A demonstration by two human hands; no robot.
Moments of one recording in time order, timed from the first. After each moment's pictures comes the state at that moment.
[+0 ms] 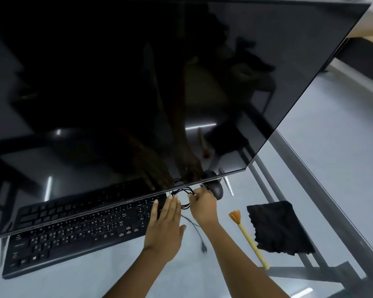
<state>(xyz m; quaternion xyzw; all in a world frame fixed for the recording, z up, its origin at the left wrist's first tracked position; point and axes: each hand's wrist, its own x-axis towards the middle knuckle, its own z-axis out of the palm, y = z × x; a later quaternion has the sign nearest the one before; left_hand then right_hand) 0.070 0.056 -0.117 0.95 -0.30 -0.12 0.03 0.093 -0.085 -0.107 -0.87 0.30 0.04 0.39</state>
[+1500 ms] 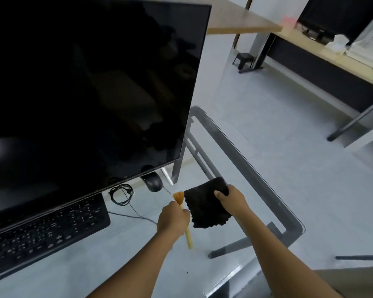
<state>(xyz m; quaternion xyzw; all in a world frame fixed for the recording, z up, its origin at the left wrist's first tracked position) 0.007 -0.123 -0.073 0.89 -0.07 -0.33 0.30 -0.051 -0.300 -0.061 -0.85 0.41 0.08 0.33</state>
